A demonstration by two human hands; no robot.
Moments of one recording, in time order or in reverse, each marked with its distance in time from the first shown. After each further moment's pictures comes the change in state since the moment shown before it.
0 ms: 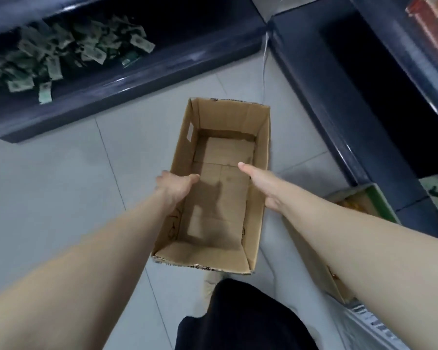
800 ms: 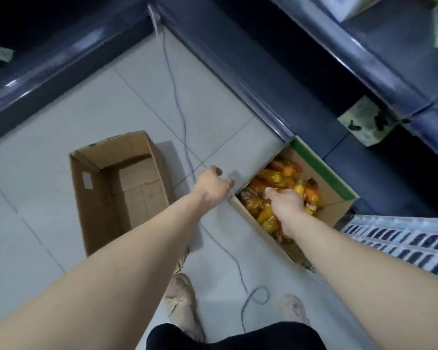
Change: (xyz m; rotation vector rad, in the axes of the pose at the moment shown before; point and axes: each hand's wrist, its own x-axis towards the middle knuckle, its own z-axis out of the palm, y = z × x) left_hand -0.087 0.075 0.231 0.262 -0.433 0.446; right_hand 0.055 0.195 -0.167 0.253 0.631 0.071
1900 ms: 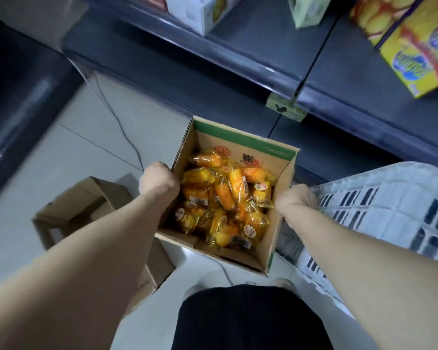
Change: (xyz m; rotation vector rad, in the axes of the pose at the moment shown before) left_hand 0.010 0.086 0.055 0.636 0.354 0.018; right_hand 0.006 0.036 -0.158 -0.127 0.271 0.219
